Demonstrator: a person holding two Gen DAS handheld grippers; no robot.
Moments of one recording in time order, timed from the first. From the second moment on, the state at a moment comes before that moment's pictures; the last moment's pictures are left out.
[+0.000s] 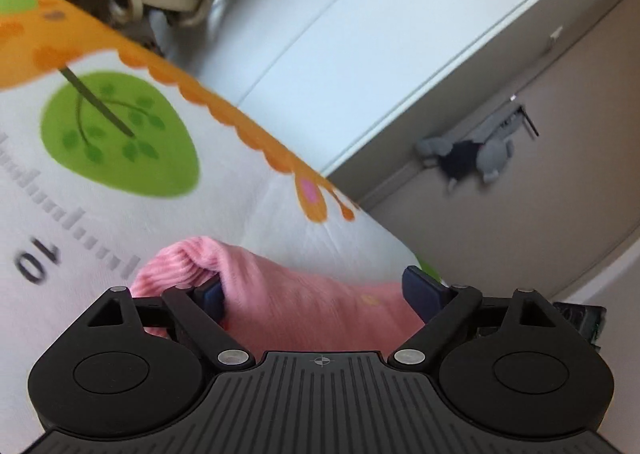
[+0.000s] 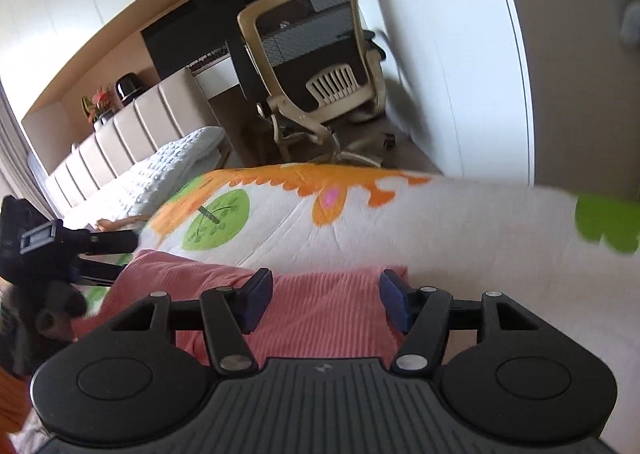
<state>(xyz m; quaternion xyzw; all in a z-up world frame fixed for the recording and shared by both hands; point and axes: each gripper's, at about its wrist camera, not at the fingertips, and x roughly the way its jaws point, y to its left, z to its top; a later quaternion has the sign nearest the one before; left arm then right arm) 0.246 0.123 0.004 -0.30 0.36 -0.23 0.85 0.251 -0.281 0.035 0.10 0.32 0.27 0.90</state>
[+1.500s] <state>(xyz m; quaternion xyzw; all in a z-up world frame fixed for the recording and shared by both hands) 0.154 0.080 0.004 -0.17 0.35 -0.23 0.89 0.175 -0.218 0.002 0.03 0.34 0.28 0.90</state>
